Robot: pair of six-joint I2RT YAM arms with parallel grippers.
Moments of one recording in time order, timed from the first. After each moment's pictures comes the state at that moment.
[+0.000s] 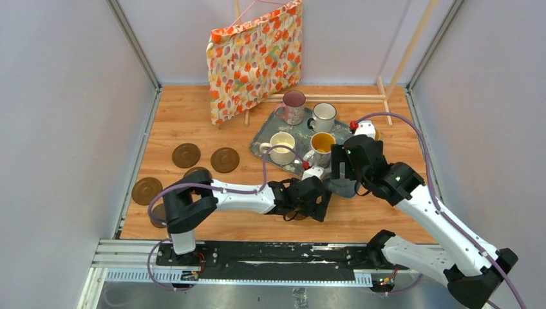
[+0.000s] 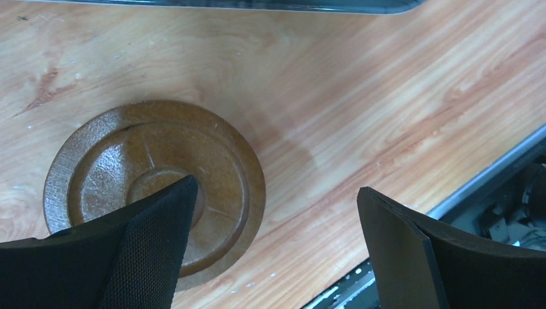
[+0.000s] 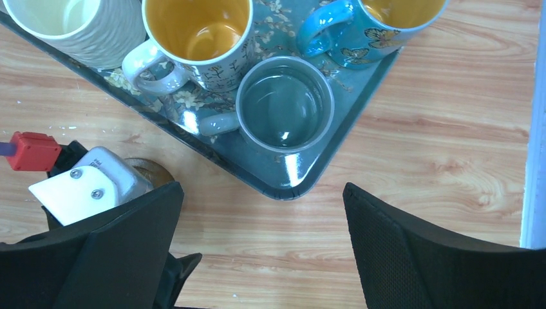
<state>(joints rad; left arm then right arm) -1.22 1.81 1.08 -0.15 -0.21 -0.74 0.69 0.93 1.02 -0.86 0.48 0.38</state>
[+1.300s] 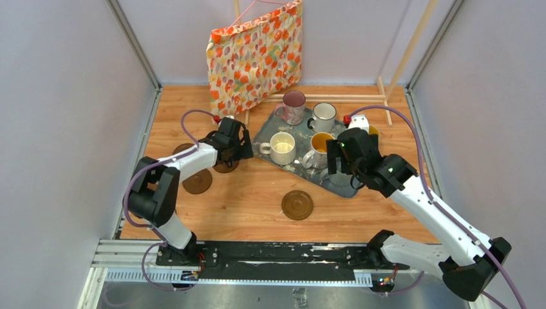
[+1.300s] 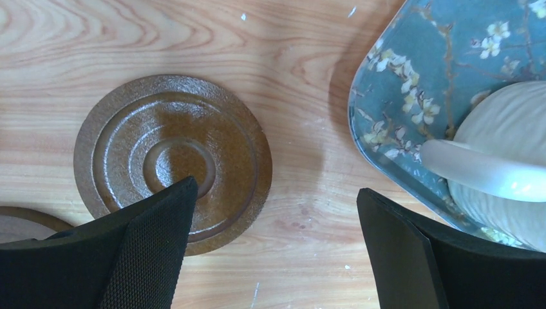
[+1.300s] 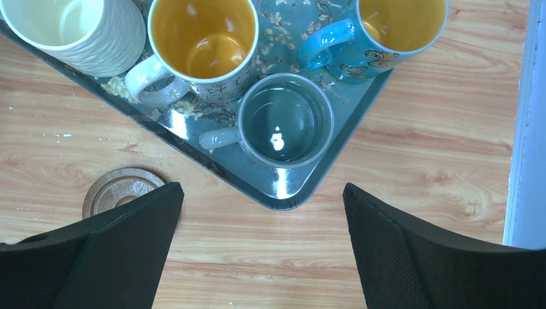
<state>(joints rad) -0.41 1.61 0.94 -0.23 -0.20 -0.52 0.69 1.01 1.08 -0.86 0.49 0.35</state>
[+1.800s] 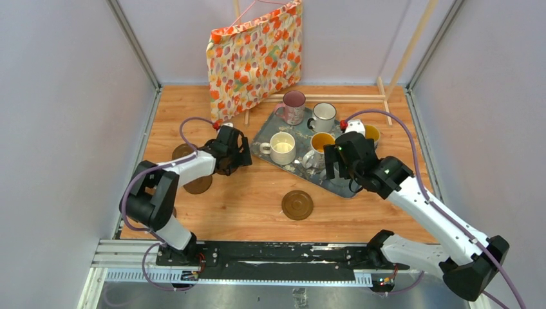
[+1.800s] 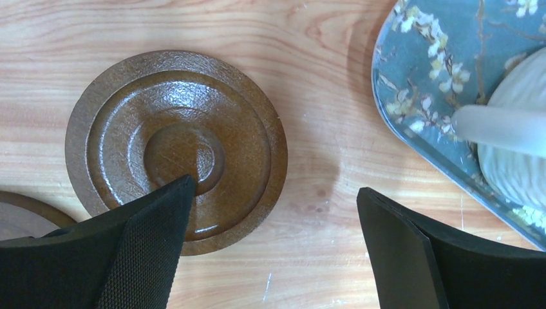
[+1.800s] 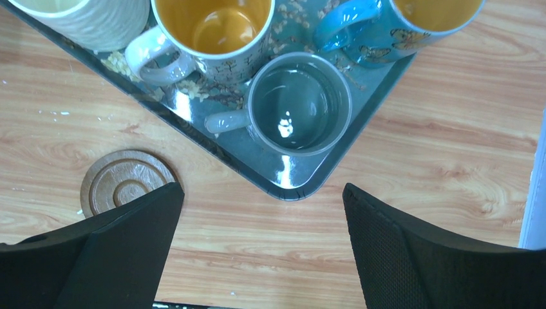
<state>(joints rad) -0.41 1.59 0.83 -0.16 -0.18 -0.52 0.70 1.00 1.05 -0.86 0.45 0.36</state>
